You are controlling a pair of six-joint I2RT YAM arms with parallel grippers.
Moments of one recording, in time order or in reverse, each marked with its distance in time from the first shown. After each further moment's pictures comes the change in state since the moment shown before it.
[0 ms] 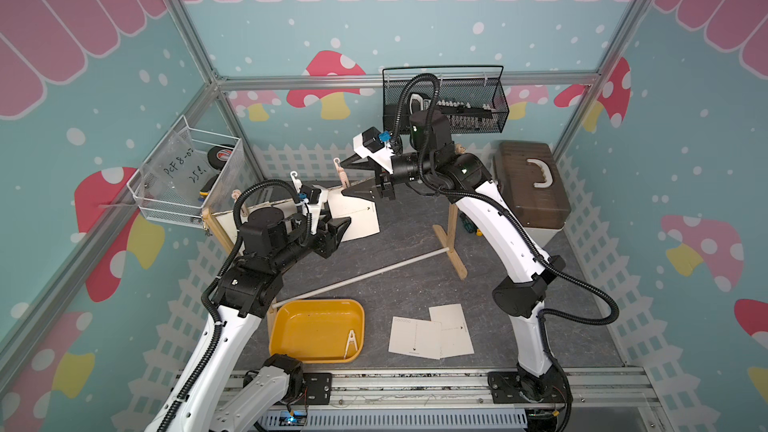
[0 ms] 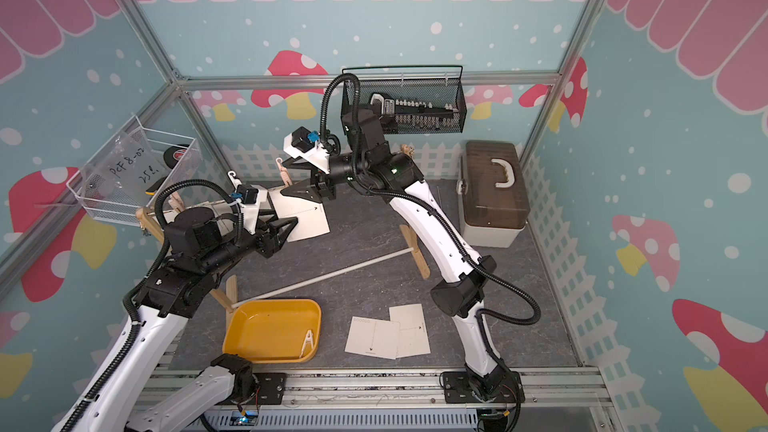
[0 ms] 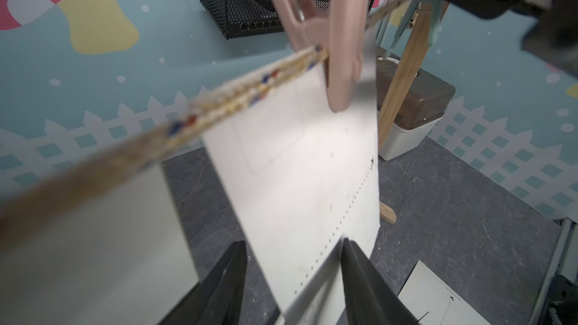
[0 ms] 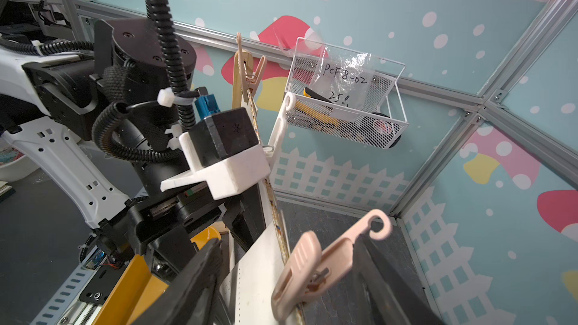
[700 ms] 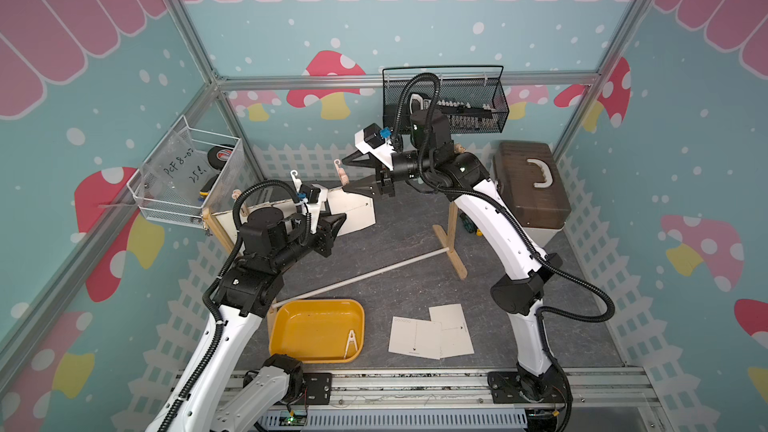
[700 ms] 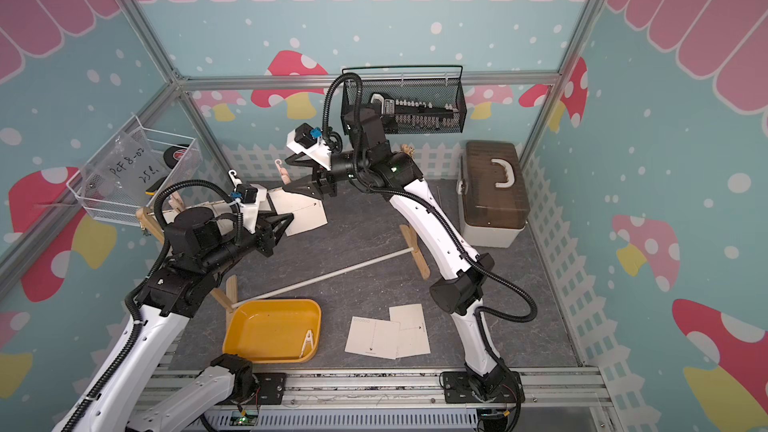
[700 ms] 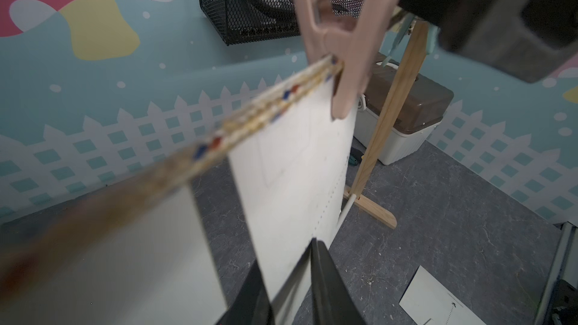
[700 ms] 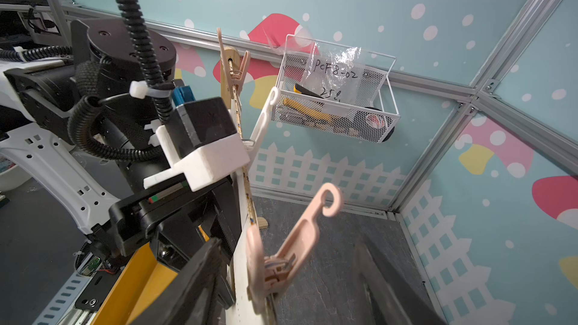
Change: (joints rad) left arm 0.007 0.002 -0.012 0.031 0.011 -0.001; right arm -0.019 0.009 0.003 0.023 -0.003 0.031
